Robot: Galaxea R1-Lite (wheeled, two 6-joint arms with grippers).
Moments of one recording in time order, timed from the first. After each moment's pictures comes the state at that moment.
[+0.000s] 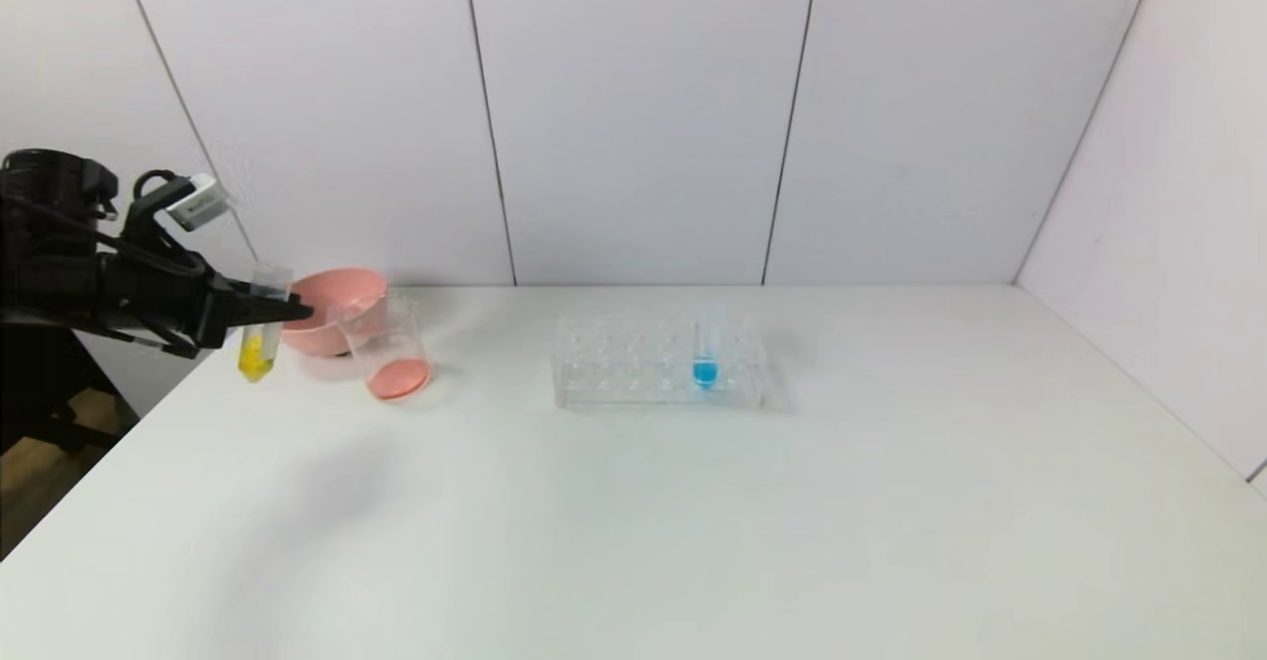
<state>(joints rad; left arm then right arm) 0.33 1.93 -1.48 0.35 -0.81 0.69 0.00 0.00 0.00 0.00 -0.04 0.09</state>
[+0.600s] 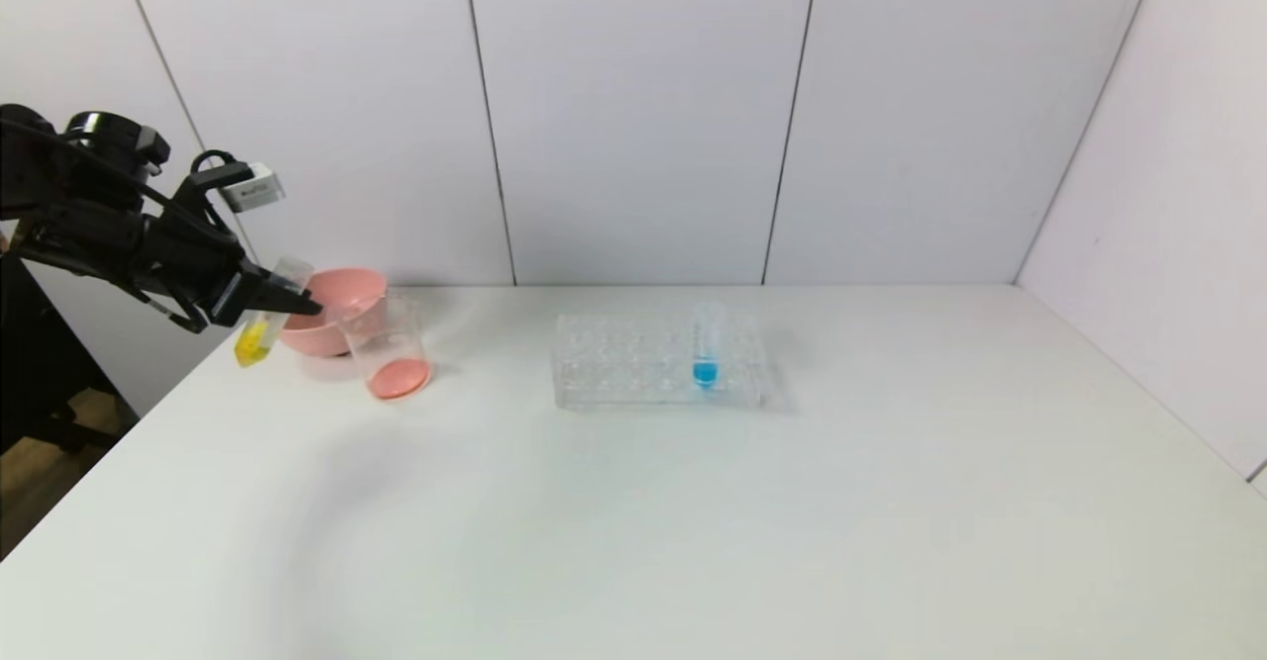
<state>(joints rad) 0.26 2.07 -1.92 0.80 -0.62 0.85 0.00 0.00 0.00 0.00 -0.04 0.09</state>
